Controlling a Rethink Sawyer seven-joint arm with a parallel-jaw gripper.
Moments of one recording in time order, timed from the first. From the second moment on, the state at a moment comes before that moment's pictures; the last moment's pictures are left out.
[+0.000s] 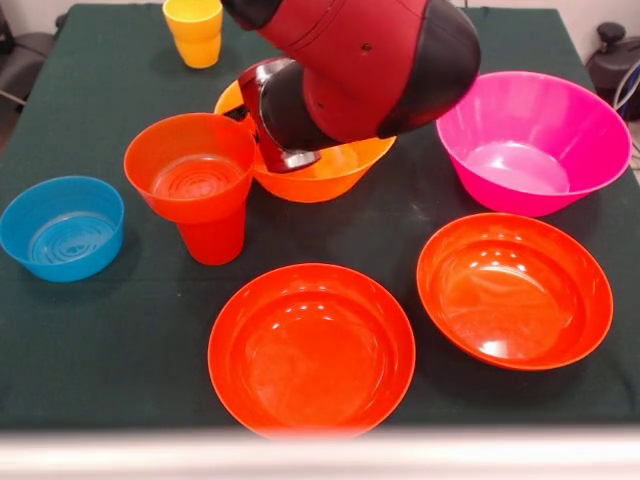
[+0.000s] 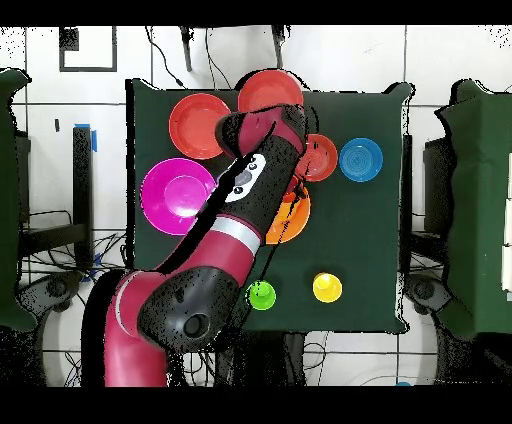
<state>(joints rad) 0.05 0.17 -0.78 0.70 0.12 1.29 2.60</state>
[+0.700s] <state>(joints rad) 0.06 0.16 -0.78 0.76 0.12 1.30 2.60</state>
